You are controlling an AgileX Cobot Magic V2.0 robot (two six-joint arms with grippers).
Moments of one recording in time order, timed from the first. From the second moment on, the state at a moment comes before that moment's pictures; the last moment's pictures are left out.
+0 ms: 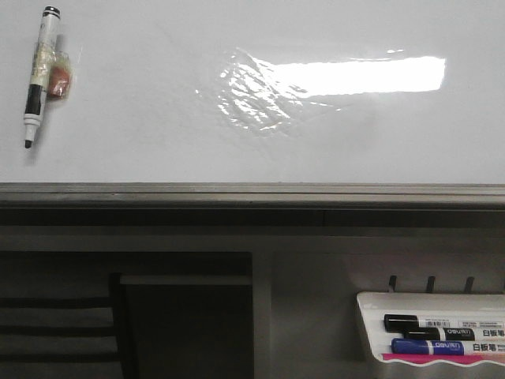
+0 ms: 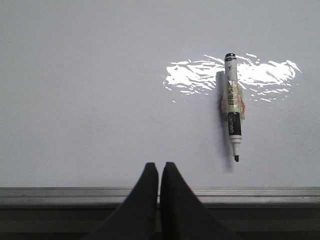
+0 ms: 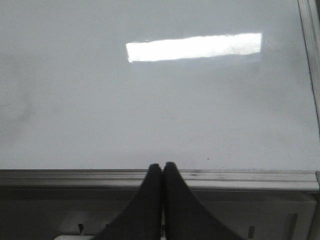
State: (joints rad) left arm -0.07 0.00 0.00 -0.14 0.03 0.09; right arm -0.03 -0.01 0.01 -0.03 0.10 0.02
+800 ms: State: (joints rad) left arm -0.07 0.00 0.00 -0.14 0.03 0.09; right arm -0.03 -0.01 0.01 -0.03 0.10 0.02
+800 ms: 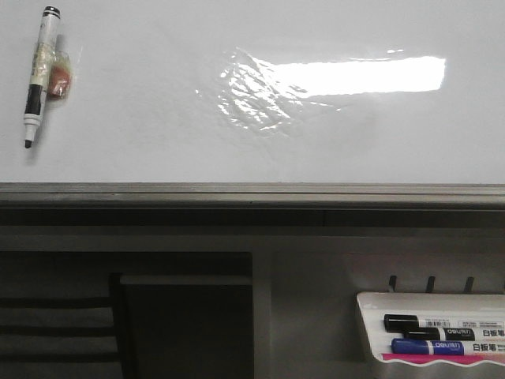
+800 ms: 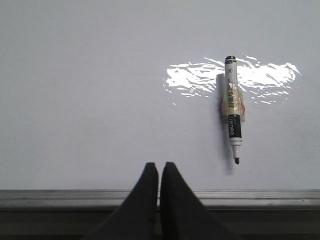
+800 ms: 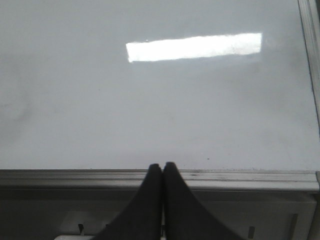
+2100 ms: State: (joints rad) left arm -0.07 0.43 -0.52 -0.16 0.41 0.09; right arm -0.03 0.44 -0.50 0.01 0.56 0.02
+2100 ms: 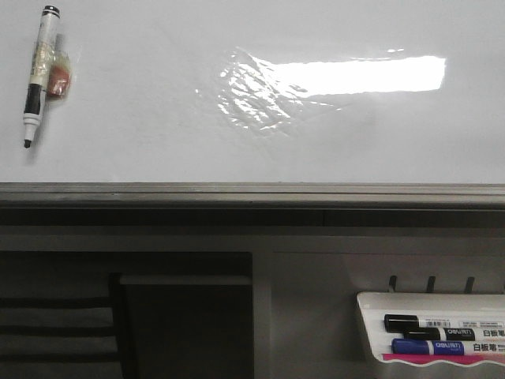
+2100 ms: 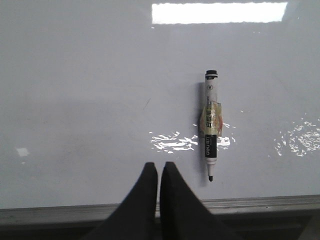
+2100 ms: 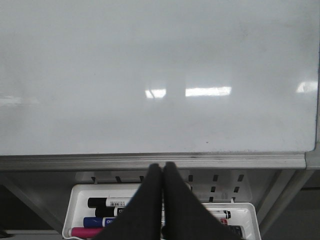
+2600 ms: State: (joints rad) left arm -0.07 0.44 -0.52 -0.16 0.42 0.09; right arm -0.03 0.44 -0.50 0.01 0.56 0.02
